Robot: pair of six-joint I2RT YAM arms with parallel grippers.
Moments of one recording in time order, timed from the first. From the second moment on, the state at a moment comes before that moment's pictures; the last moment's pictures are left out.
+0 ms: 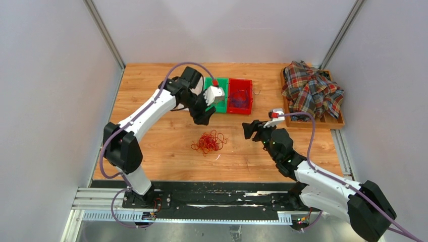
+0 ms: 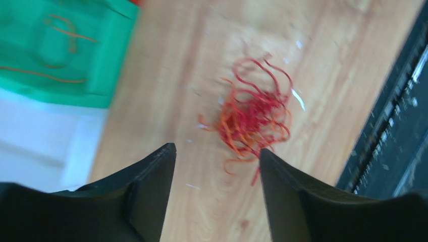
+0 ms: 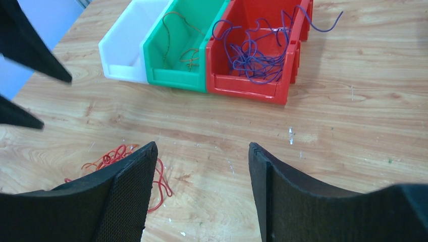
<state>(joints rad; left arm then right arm) -0.51 1.70 1.59 -0.92 0.45 0.61 0.68 0.94 0.32 0.50 0.31 0.35</state>
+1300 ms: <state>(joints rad) -0.63 1.87 1.44 -0.87 0.56 1.01 0.69 0.83 0.32 0.34 0.21 0.40</state>
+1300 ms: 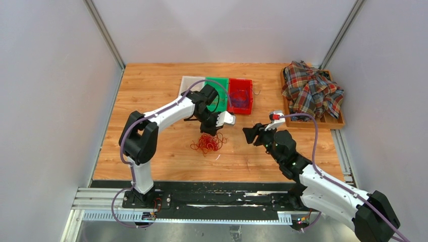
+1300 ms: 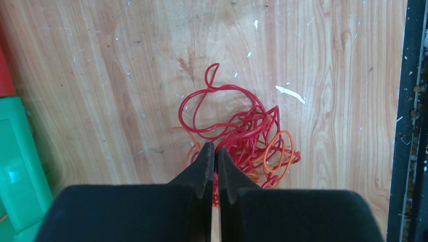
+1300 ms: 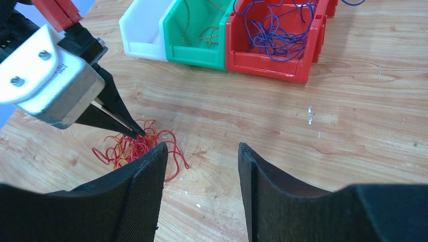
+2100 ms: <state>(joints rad) -0.63 1.51 1.61 -0.97 0.46 0.54 0.85 0.97 0.48 0.51 0.11 0.25</state>
